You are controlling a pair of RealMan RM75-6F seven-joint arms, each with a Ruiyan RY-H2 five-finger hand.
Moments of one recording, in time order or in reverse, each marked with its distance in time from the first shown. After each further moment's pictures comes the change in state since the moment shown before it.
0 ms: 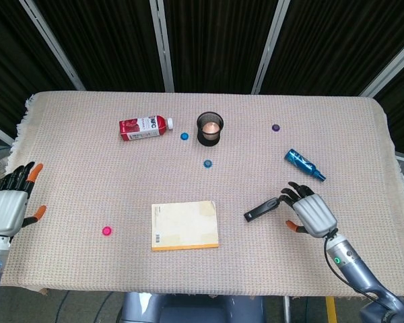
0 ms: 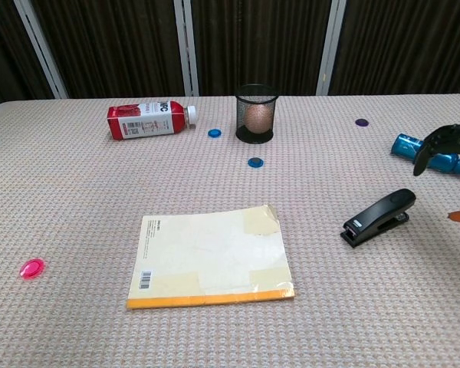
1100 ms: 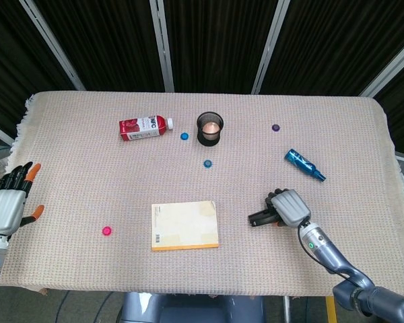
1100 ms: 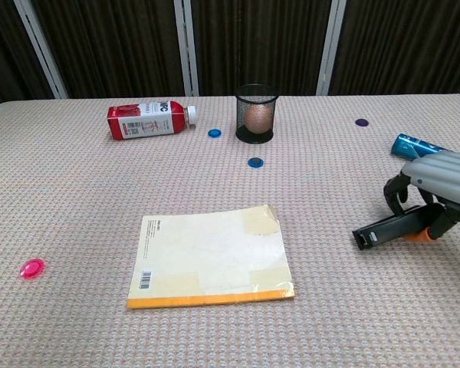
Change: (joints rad) left arm -0.012 0.000 0.004 0.017 -0.017 -0.027 -0.009; right arm 0.123 -0.192 -0.020 0.230 0.074 -0.145 0.035
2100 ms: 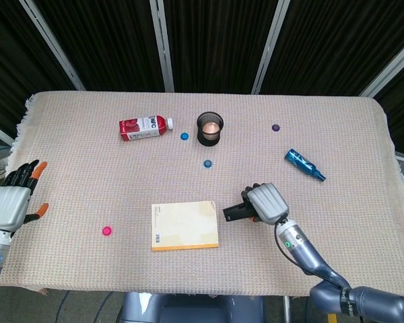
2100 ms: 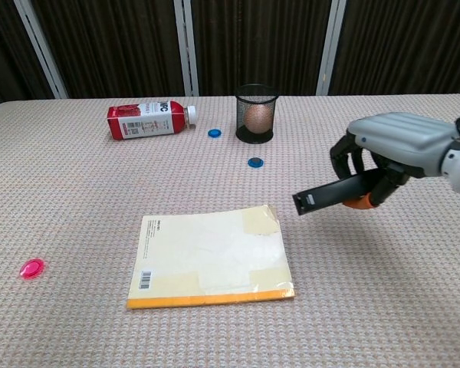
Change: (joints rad) left arm -0.030 0.010 -0.001 0.019 0.007 -0.044 -0.054; right arm 0.071 0.048 0.147 -0.435 0.269 -0.046 -0.405
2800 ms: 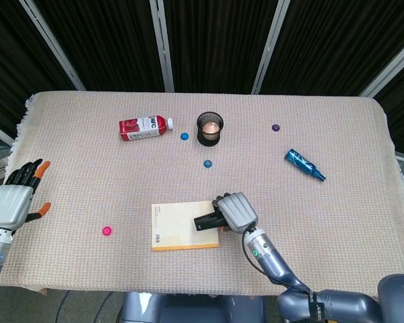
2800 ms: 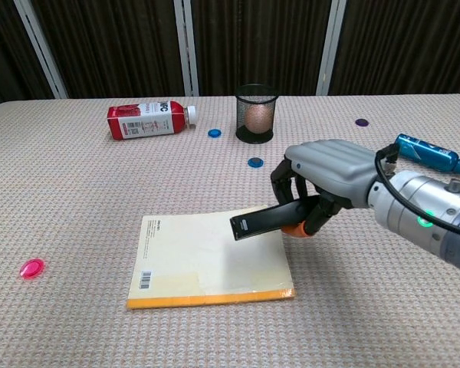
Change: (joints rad) left arm -0.017 0.001 0.007 0.014 0.019 -0.013 -0.020; right arm 0.043 -0.197 -0.009 -0.056 0.142 0.075 -0.192
